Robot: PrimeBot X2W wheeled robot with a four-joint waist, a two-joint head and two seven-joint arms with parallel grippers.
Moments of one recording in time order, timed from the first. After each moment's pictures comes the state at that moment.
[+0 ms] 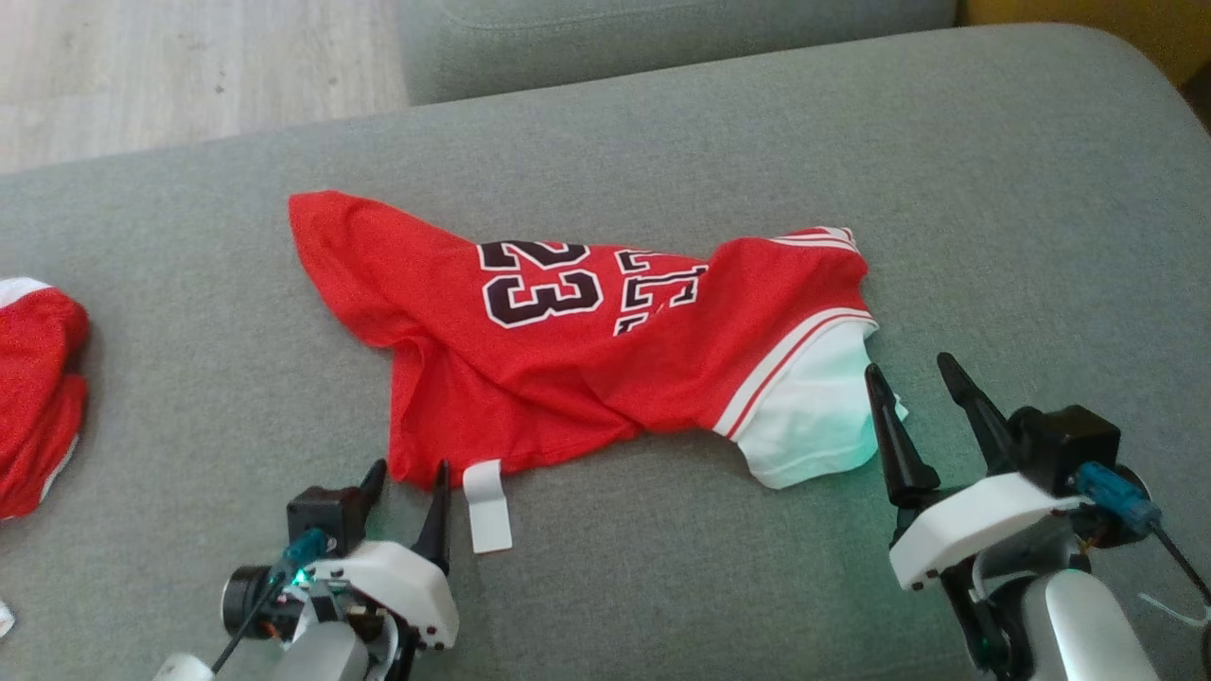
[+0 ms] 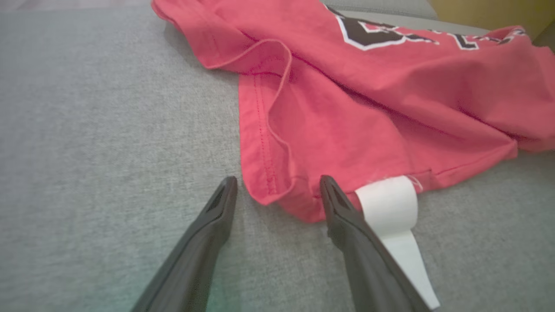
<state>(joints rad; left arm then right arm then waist) -0.23 0.16 -0.45 0.58 -0.47 0.07 -0.06 -0.03 -0.05 0.09 0.06 0.15 0.12 0.10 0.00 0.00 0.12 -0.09</state>
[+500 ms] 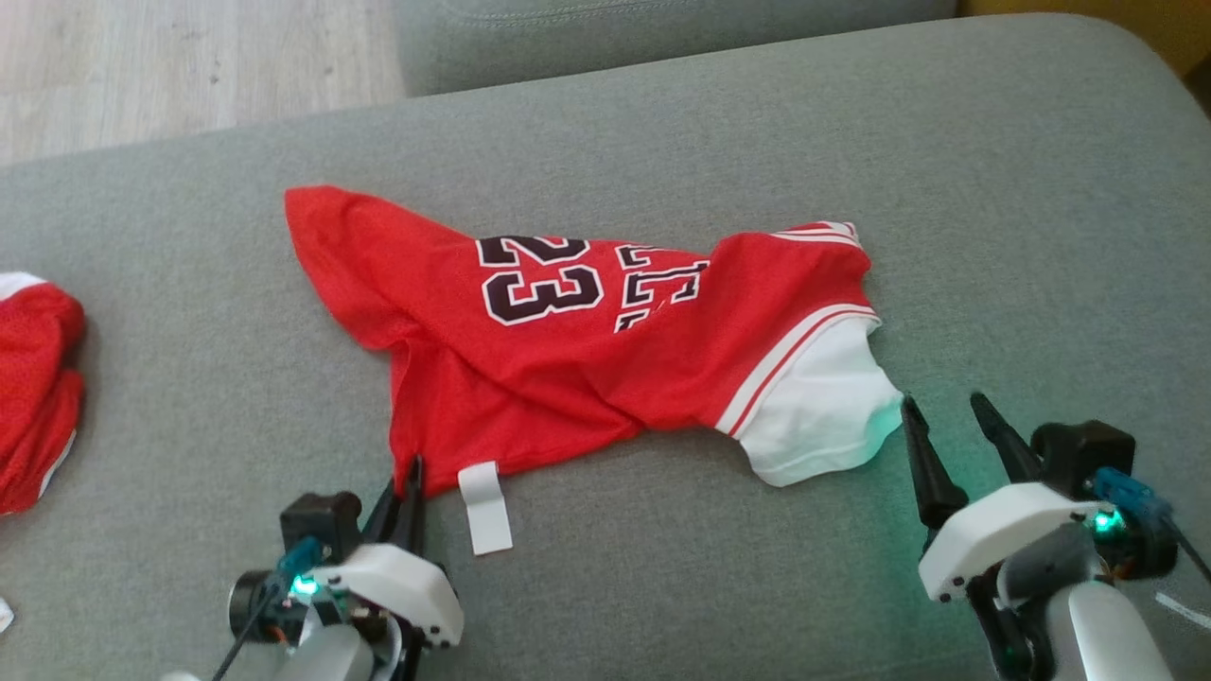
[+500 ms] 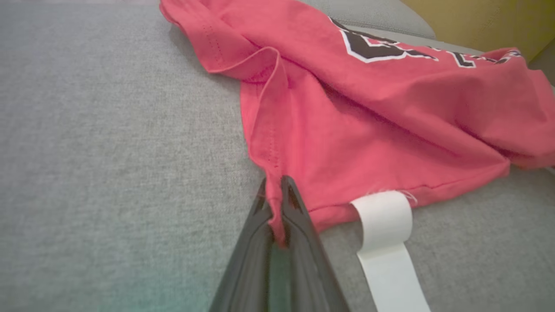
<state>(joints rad) -0.24 0.14 -0.44 0.62 -0.50 0.04 -0.14 -0.03 -0.05 0.01 0.16 0.15 0.12 0.14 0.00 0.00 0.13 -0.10</state>
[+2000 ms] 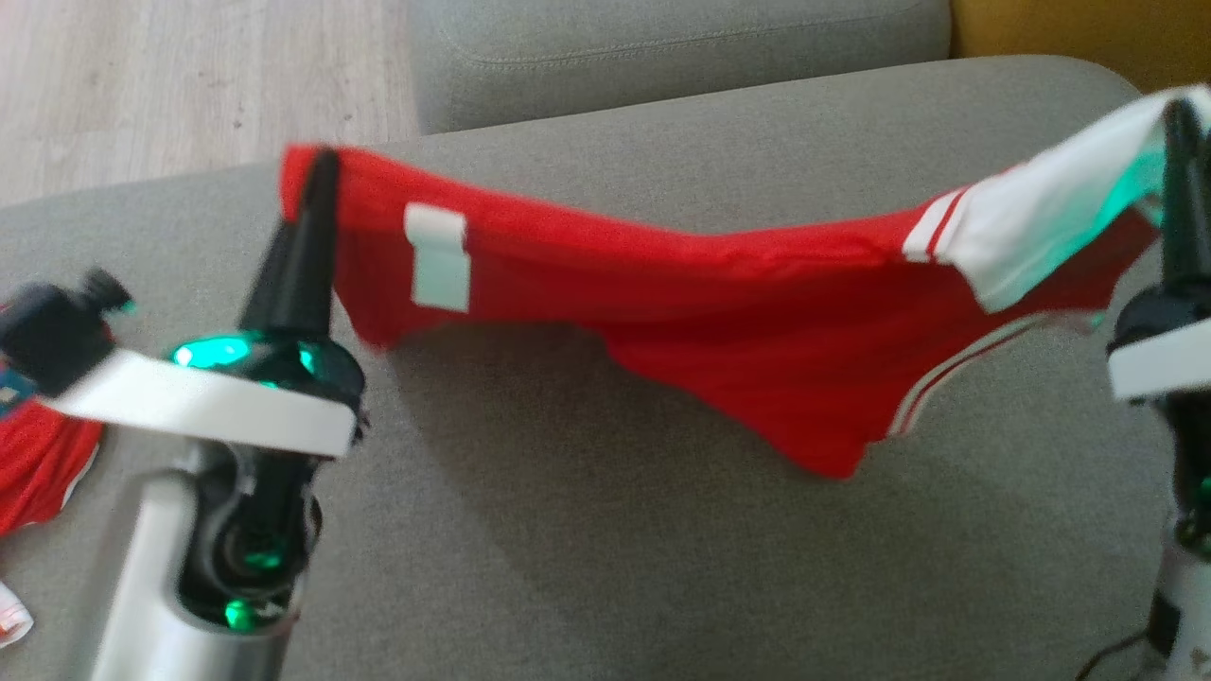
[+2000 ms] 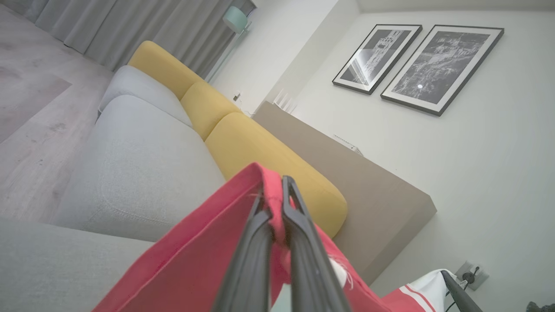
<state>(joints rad) -0.26 0.22 -0.24 -0.28 -1.01 0.01 0.18 -0.23 -0.05 -0.18 -0.34 0.34 0.12 0.38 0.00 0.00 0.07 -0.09</state>
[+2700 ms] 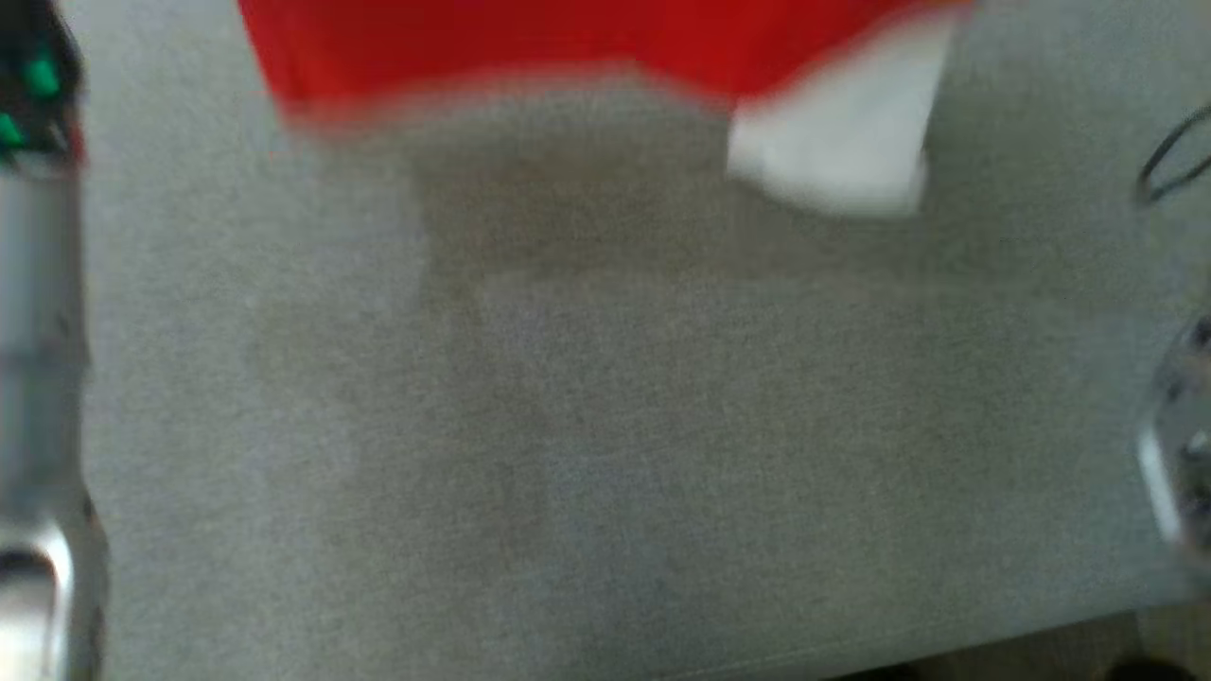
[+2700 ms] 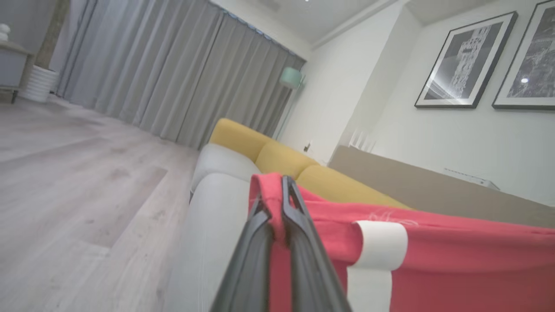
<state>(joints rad) -1.03 0.31 -0.16 0.20 -0.80 0.05 0.07 -1.24 -0.12 -0.03 0.33 0.43 0.12 0.07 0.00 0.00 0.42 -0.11</state>
